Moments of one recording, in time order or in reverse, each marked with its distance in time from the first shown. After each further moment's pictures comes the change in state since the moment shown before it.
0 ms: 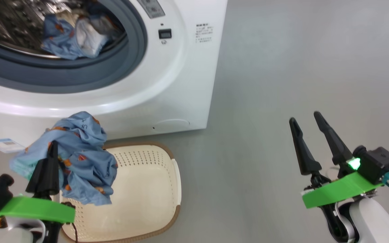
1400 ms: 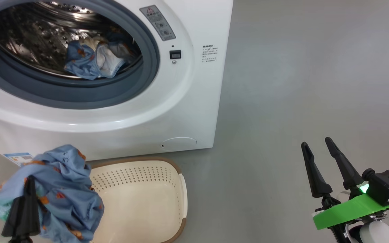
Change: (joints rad) left arm 0.325 -0.077 0.227 -0.319 0.194 0.000 0.000; right arm 0.131 -0.025 -0.041 -0.007 0.010 0.000 0.000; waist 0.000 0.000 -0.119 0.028
